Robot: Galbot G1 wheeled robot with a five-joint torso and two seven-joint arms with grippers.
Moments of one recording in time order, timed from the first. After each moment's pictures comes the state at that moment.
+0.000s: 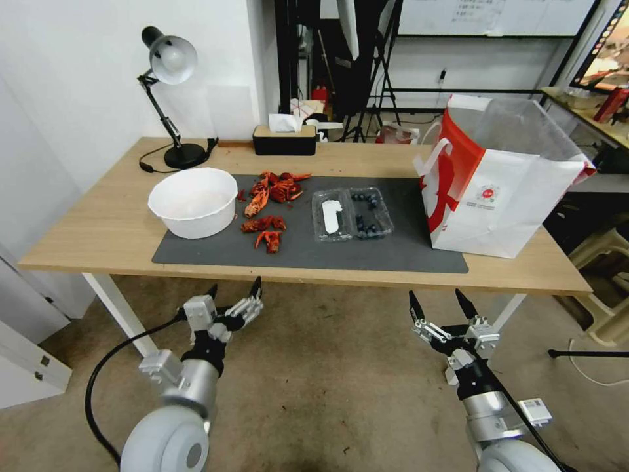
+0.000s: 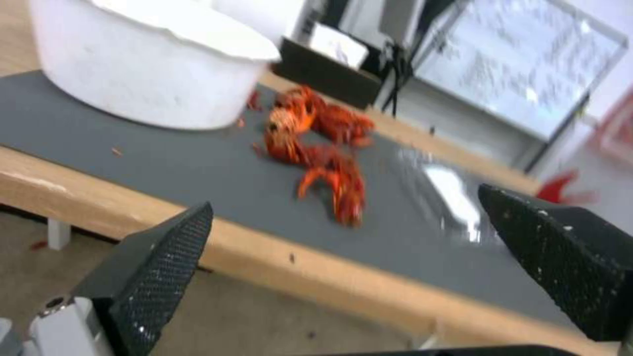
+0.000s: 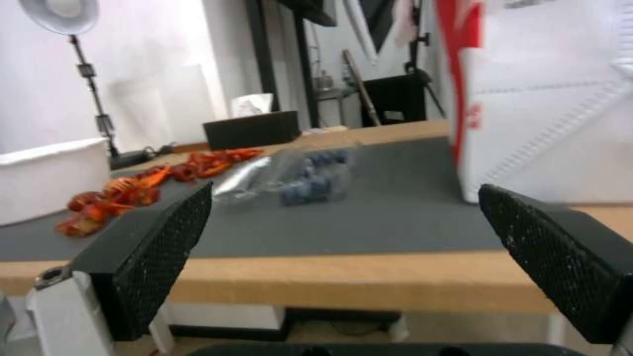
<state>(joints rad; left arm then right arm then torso) 1.58 -1.35 -0.42 -2.25 -0.66 0.09 -0.21 -1.66 1.13 0.44 2.06 0.46 0.32 0.04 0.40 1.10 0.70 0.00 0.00</state>
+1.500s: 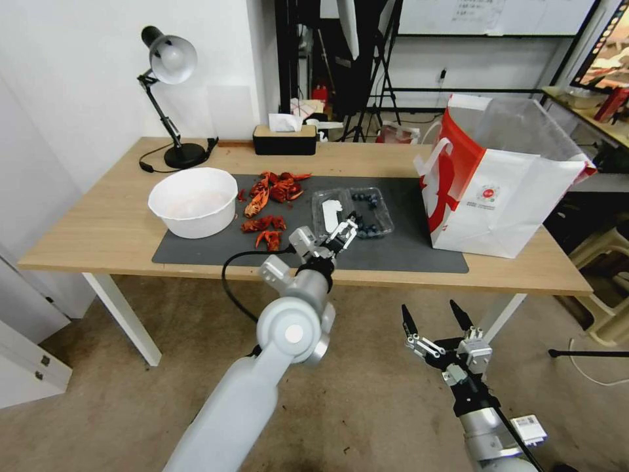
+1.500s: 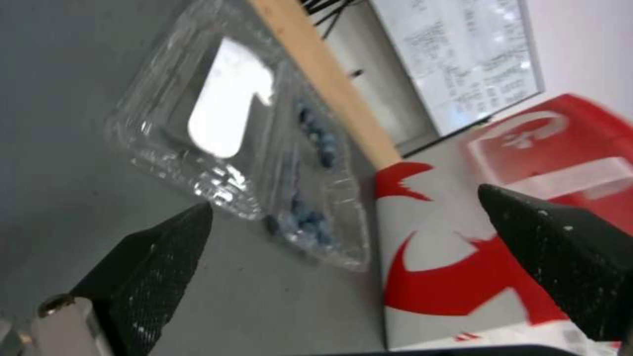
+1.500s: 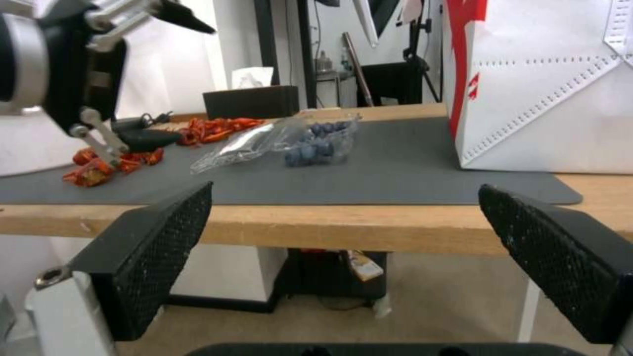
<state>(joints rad) 0.89 -1.47 0.09 -1.88 -1.25 0.00 -0.70 -1.78 1.19 0.47 2.09 0.33 0.35 0.04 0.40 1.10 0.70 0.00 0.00</state>
